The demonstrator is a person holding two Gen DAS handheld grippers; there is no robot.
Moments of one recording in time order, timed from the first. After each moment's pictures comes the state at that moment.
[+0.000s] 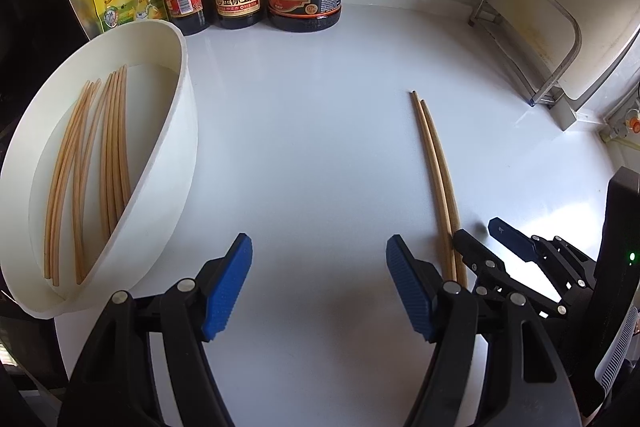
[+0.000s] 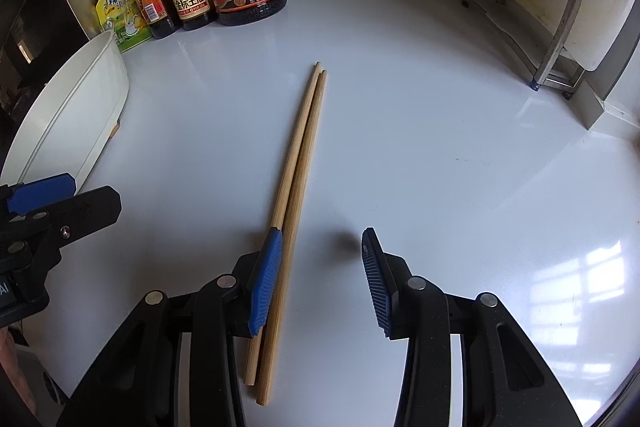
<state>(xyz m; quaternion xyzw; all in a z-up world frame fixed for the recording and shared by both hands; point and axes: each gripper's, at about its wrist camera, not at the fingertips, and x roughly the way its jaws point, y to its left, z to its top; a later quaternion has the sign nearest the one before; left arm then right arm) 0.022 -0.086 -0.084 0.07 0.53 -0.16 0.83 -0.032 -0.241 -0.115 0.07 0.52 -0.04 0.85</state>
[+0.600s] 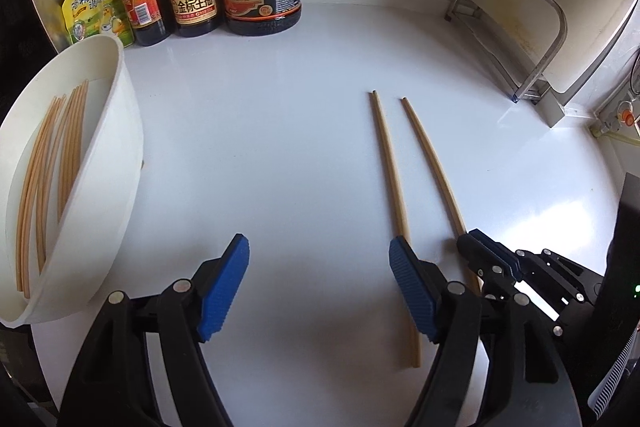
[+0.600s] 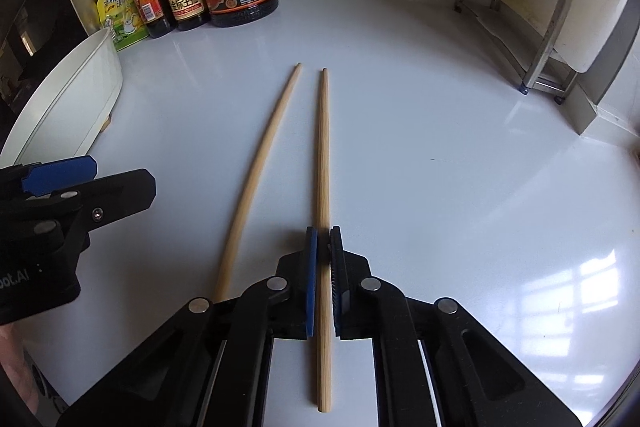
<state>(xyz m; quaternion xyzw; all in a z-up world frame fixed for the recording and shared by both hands) 0.017 -0.131 -0.098 0.07 0.52 -0.18 0.83 -0.042 -0.271 -0.124 0.07 0.50 -0.05 0.86</state>
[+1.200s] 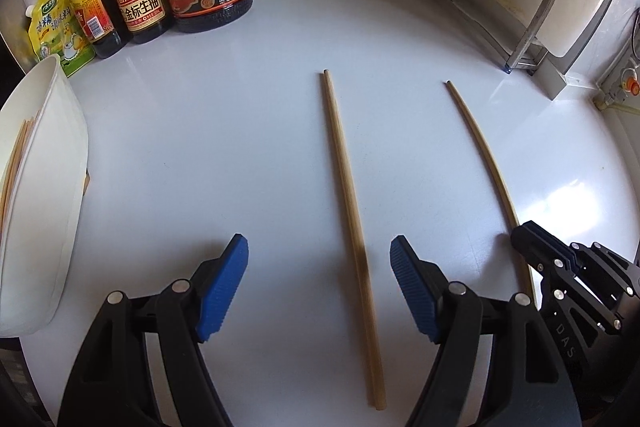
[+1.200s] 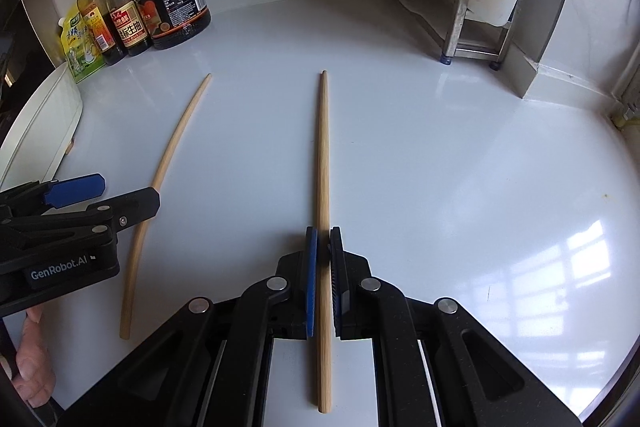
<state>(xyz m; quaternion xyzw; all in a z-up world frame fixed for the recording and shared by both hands) 0.013 -0.179 -0.126 0.11 0.52 -0.19 0.83 -0.070 -0.325 -0.124 0.09 0.49 -0.09 0.86</state>
